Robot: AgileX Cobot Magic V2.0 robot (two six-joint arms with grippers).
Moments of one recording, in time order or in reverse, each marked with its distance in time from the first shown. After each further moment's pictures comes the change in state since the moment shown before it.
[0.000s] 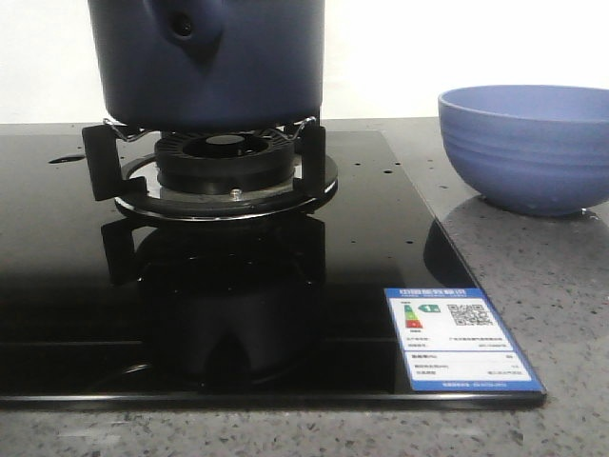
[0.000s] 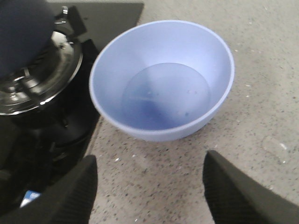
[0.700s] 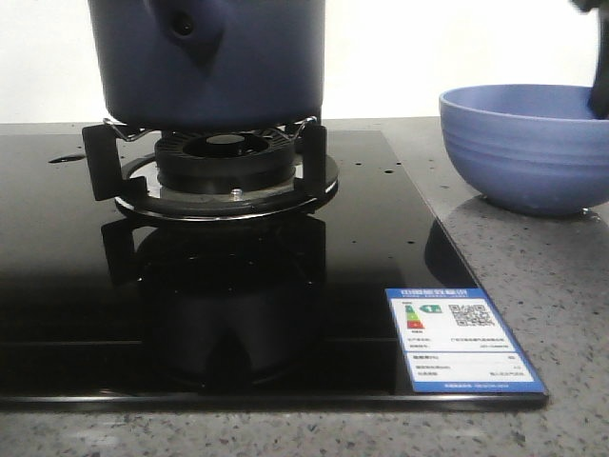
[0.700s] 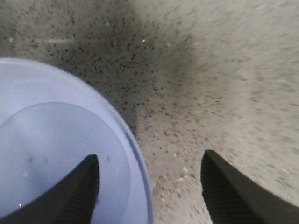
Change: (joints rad) left arm 0.202 -0.114 0.000 0.006 0.104 0.000; right arm -0.133 0.802 -0.496 -0.108 0.197 0.044
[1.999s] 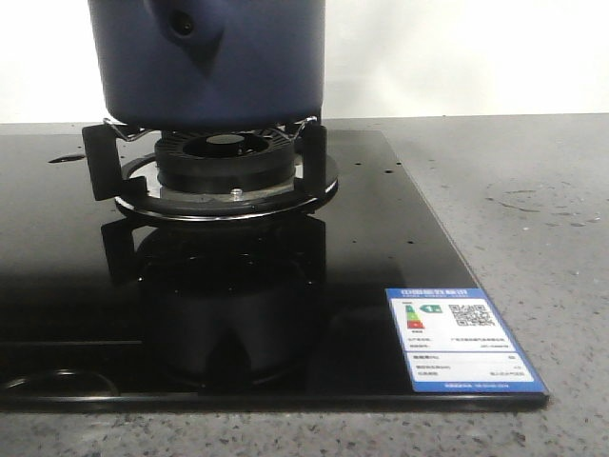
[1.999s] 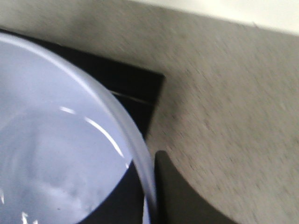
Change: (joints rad) left arm 0.124 0.021 0.008 0.000 0.011 0.000; right arm 0.186 0.231 -0.759 0.128 0.272 -0.087
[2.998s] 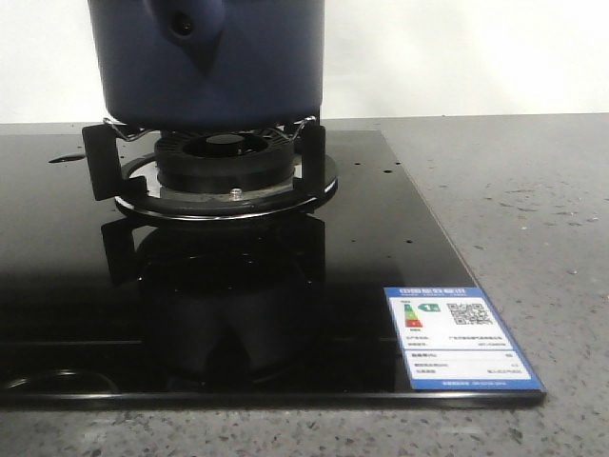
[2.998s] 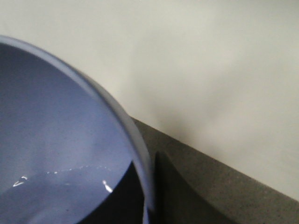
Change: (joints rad) left arm 0.000 0.000 0.000 0.000 0.004 0.000; right arm 0.305 0.033 0.314 0.048 -0.952 -0.173
